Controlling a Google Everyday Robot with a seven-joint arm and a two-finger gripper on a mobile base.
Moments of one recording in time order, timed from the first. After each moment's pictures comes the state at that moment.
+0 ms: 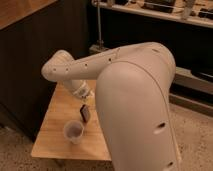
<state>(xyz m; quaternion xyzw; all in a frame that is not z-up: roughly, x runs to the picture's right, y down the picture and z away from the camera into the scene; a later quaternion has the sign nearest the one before) -0.061 0.067 0.702 -0.40 0.10 -0.33 0.85</state>
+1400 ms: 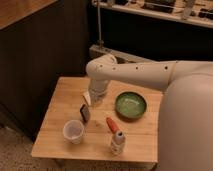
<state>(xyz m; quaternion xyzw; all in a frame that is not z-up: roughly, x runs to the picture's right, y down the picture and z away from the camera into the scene) -0.059 0.074 0.753 -0.32 -0.16 -0.16 0.92</state>
